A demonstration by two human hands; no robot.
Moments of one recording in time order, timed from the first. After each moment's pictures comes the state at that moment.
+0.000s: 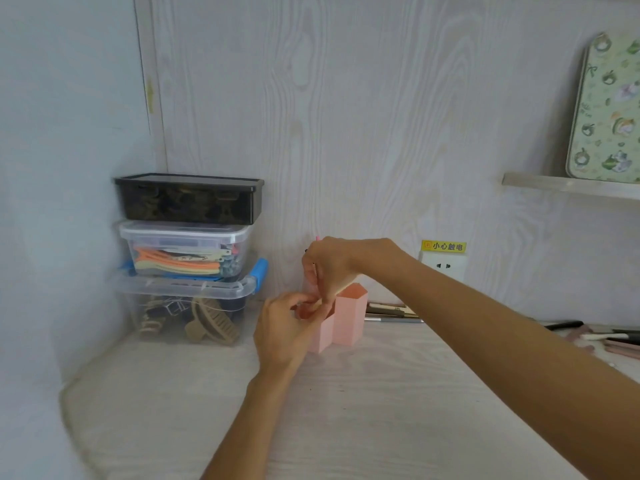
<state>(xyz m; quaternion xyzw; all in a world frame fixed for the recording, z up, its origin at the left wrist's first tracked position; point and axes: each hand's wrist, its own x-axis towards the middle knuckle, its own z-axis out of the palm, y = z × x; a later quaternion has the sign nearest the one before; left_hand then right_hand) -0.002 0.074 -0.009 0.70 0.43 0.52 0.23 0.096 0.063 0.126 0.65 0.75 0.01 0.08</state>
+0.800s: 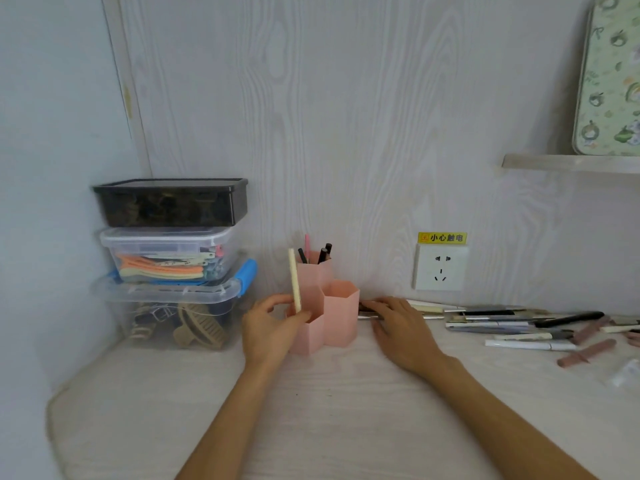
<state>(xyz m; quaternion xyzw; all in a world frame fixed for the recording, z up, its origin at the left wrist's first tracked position) 0.004 0.078 -0.005 0.60 0.50 0.52 0.36 0.210 0.029 -0.035 0.73 0.64 0.06 -0.25</state>
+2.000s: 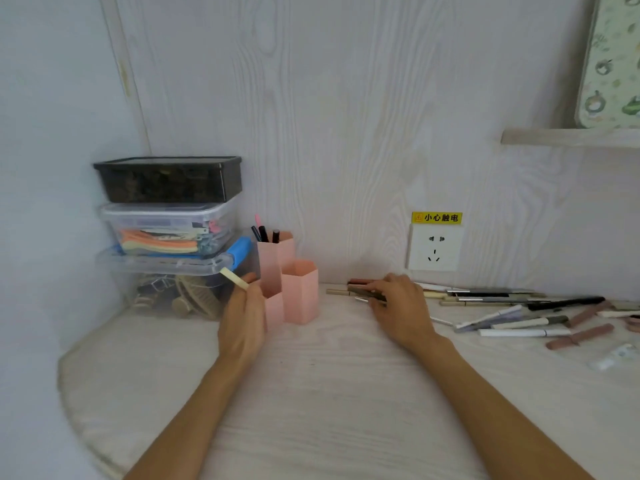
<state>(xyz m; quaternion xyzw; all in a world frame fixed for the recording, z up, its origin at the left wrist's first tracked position) -0.014 0.062 -0.018 0.59 0.51 0.51 0.37 0.214 0.018 -0.024 0.70 0.63 0.09 -0.32</state>
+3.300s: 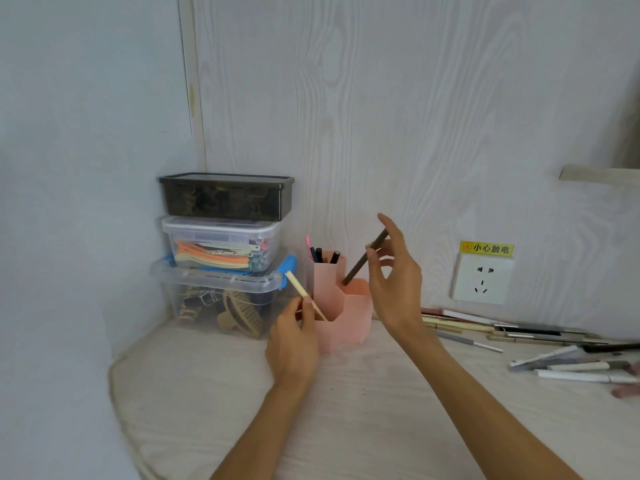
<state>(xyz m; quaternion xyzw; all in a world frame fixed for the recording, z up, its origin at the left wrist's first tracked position) -0.009 0.072 -0.028 0.59 0.55 0.53 0.27 0.115 0.050 0.046 0.53 0.56 0.08 -0.63</state>
